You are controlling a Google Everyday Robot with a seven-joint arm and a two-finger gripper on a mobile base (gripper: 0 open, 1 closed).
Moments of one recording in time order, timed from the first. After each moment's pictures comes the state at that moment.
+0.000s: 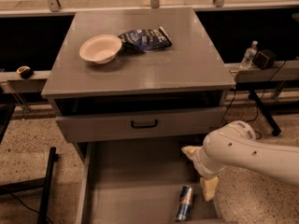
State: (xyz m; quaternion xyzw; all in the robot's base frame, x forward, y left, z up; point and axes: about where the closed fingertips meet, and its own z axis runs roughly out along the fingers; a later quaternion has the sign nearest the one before) arm 0.468 -0.170 0.550 -0.82 0.56 -0.04 0.11
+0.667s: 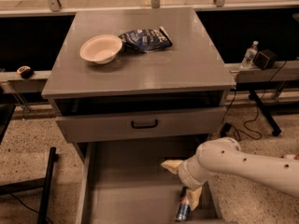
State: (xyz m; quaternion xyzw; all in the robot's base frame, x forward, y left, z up) arm 0.451 -0.109 0.489 -0.87 0.45 0.05 0.18
